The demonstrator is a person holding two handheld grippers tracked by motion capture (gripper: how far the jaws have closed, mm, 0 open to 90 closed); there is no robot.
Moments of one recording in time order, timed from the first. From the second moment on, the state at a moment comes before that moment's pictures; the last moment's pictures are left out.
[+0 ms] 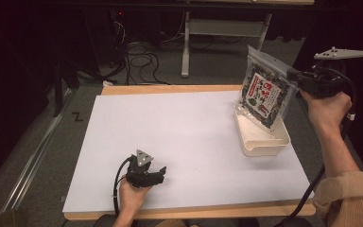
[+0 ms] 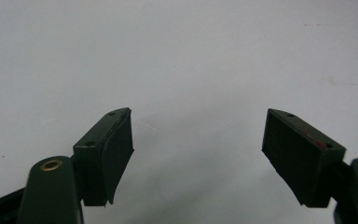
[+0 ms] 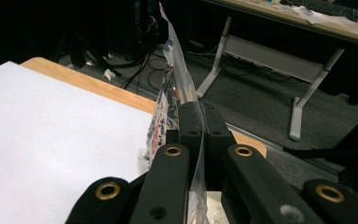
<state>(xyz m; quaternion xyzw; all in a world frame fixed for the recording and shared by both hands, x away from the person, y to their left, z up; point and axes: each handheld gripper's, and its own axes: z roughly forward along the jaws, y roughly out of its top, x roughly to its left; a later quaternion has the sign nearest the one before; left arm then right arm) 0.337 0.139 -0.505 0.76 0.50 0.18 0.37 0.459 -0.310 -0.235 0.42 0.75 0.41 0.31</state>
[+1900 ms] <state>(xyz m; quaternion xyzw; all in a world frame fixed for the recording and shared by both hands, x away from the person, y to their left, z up) 0.336 0.136 -0.507 0.76 0.50 0.19 0.36 0.479 -0.367 -0.333 0.50 0.72 0.39 0.29</state>
